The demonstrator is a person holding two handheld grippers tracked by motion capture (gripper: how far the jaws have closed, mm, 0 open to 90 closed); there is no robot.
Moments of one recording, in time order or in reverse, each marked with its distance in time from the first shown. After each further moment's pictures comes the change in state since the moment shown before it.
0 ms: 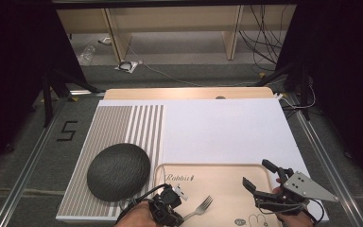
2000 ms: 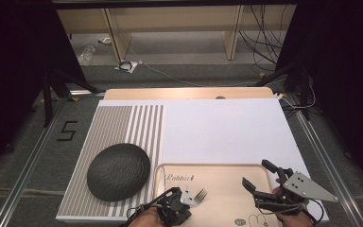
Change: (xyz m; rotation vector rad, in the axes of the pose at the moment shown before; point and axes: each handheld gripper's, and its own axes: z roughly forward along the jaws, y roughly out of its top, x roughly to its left) left arm -0.017 0.007 0.012 -0.133 0.183 0.136; right arm 0.001 0.000 0.000 0.000 0.002 -0.002
